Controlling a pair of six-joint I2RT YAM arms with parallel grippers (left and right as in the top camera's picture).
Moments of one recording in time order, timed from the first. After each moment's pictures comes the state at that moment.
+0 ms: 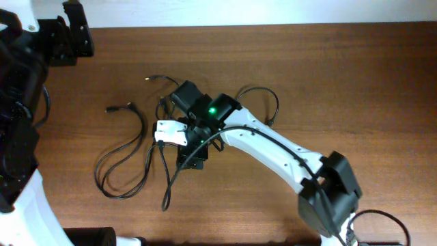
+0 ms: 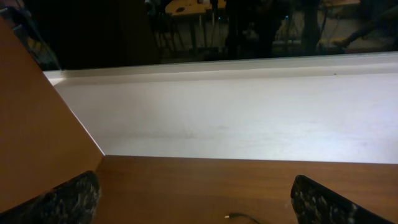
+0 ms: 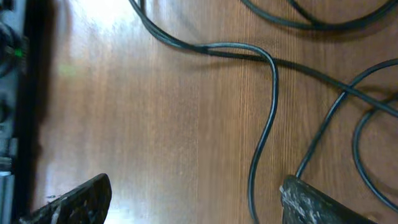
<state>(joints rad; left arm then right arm) 0.01 1.59 2.63 -1.29 -0.13 0.08 0.83 2.04 1.76 -0.96 -0.44 -0.68</state>
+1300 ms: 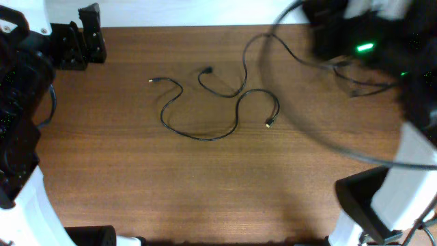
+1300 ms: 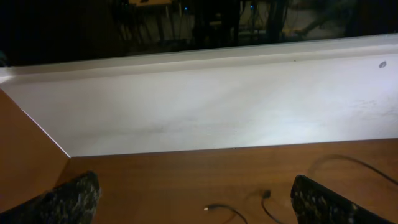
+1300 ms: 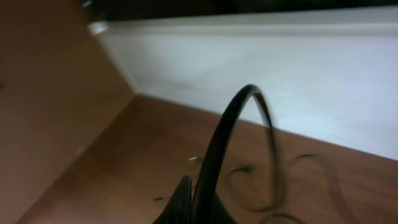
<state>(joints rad) 0.01 1.60 2.63 -1.33 0.01 0.08 0.36 1.96 3.11 -1.52 -0.32 0.19</state>
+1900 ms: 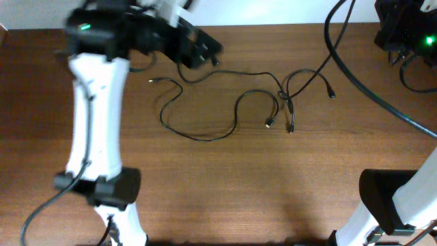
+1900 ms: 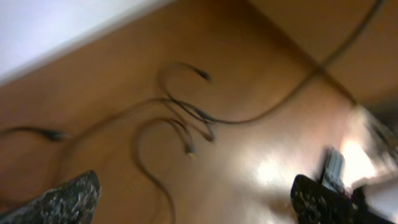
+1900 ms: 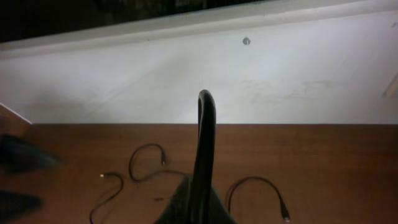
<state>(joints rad) -0.18 2.02 2.51 -1.40 0.77 0.32 -0.04 1.94 3.11 -1.62 -0.27 0.11</state>
